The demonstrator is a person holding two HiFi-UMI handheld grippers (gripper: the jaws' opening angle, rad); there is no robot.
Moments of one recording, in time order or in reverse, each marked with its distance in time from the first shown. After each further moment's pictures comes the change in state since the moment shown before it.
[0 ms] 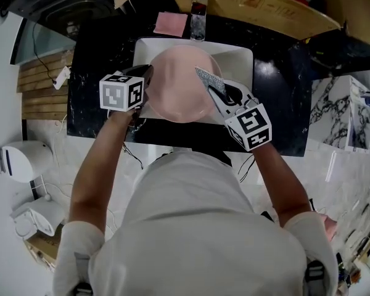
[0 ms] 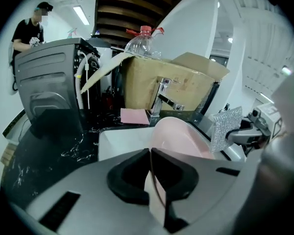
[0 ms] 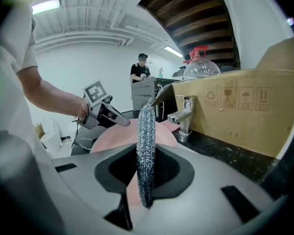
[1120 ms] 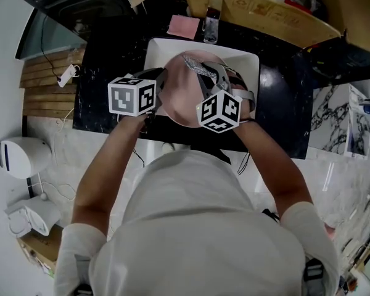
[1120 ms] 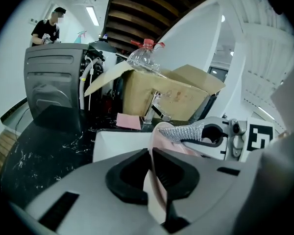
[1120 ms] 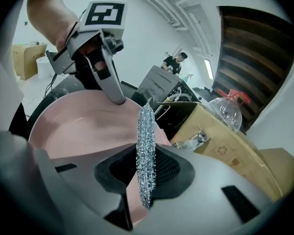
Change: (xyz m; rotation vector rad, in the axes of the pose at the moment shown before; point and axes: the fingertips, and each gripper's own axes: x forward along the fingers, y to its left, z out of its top) left arm -0.040 -0.028 0.007 -0.092 -0.073 -0.049; right arm 0.074 0.015 0.028 -0.652 0.203 -0.213
